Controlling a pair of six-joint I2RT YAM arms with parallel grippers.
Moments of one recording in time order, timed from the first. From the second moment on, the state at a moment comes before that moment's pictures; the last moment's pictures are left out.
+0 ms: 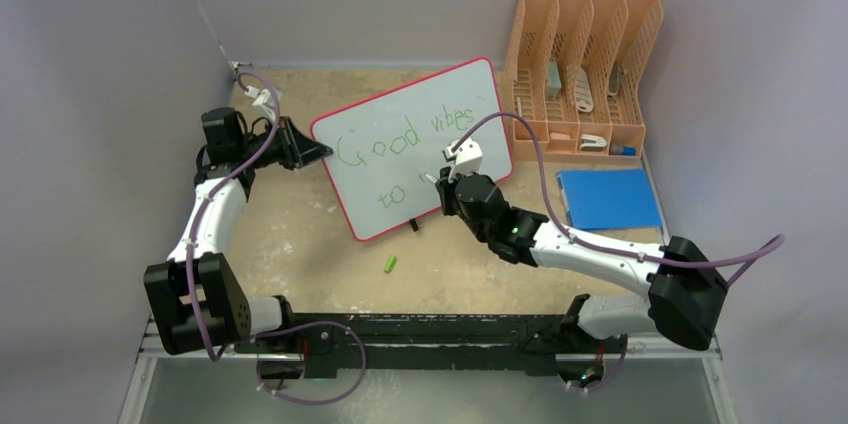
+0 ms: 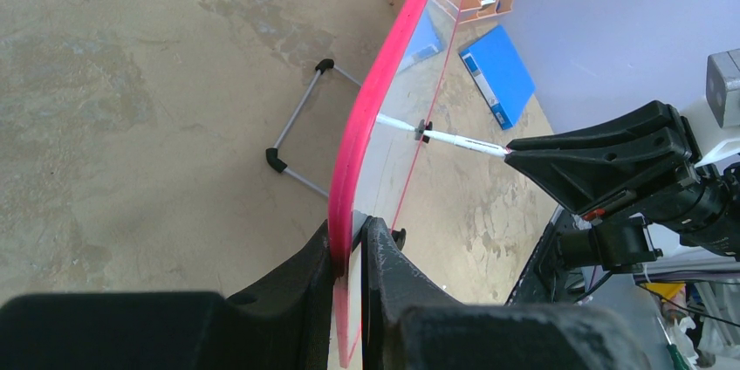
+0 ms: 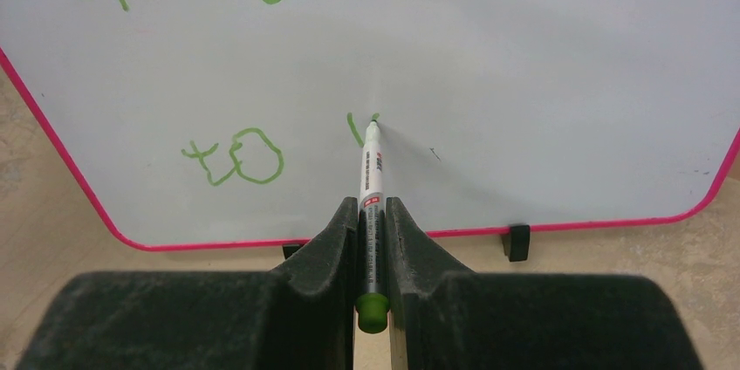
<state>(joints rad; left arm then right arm) 0.21 1.29 0.89 -0.12 1.04 -0.24 0.96 1.29 0.76 0.14 0.47 0.29</state>
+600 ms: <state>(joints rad) 0.21 1.29 0.89 -0.12 1.04 -0.24 0.96 1.27 0.76 0.10 0.45 0.30</state>
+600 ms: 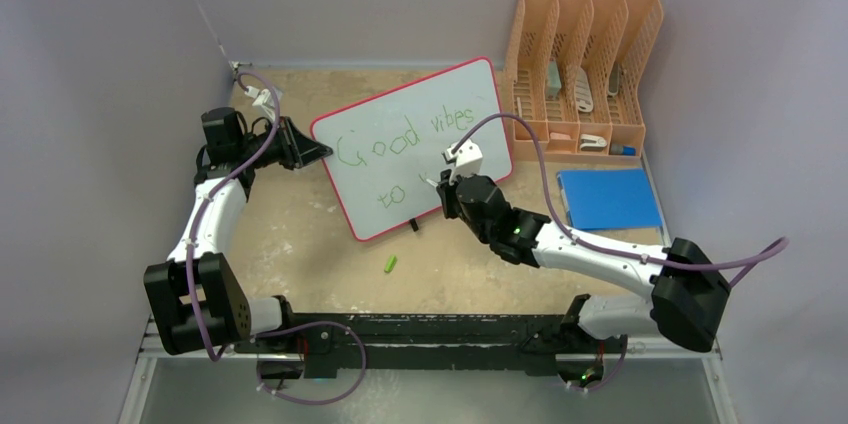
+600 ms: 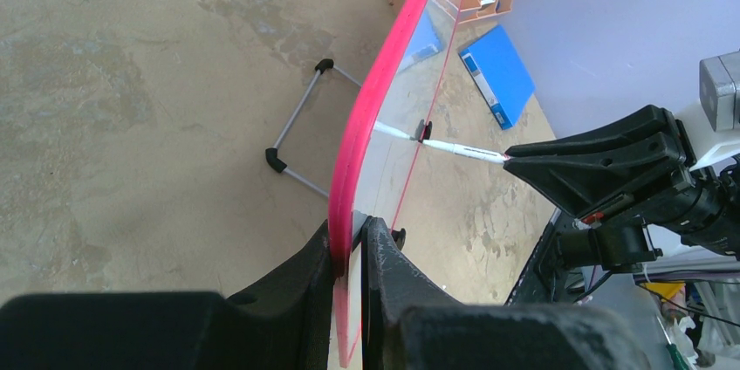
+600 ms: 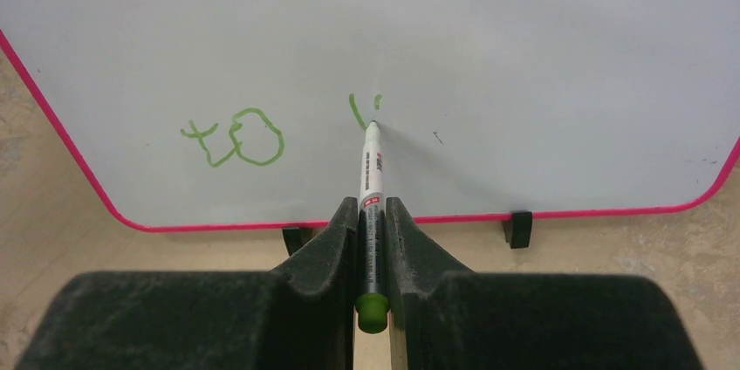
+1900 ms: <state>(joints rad) 0.21 1.29 0.89 -0.12 1.04 -0.24 0.96 1.26 0.76 0.12 0.45 0.31</state>
